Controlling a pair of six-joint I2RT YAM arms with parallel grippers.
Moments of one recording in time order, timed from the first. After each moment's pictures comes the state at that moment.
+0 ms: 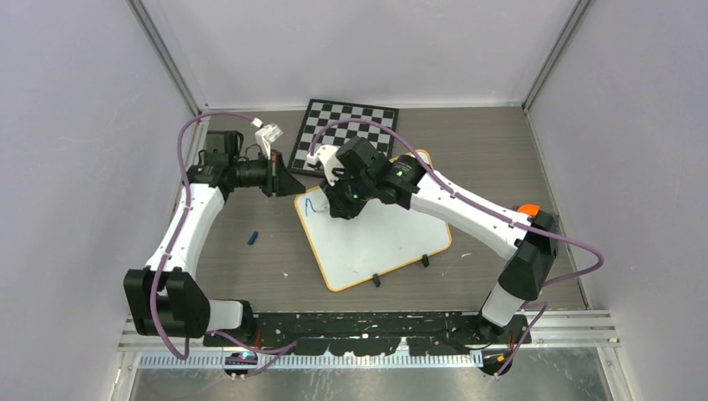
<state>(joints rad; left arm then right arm) -0.06 1.31 1.15 -0.64 1.00 0.08 0.93 1.68 1.64 -0.75 -0.17 0.01</state>
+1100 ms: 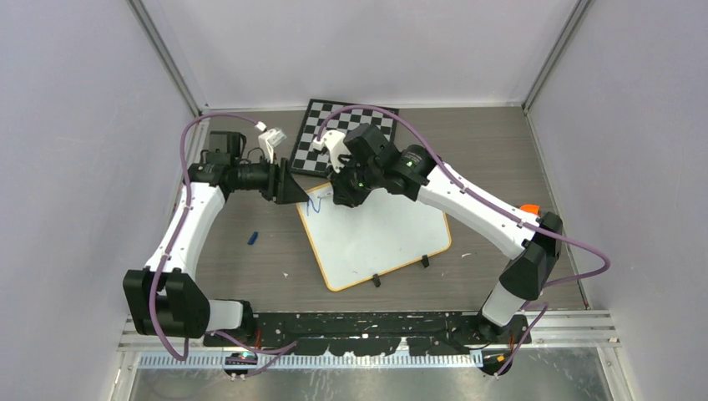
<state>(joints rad) -0.07 1.31 1.17 -0.74 0.97 0.13 0.89 1.66 1.71 -0.79 -0.16 -0.01</state>
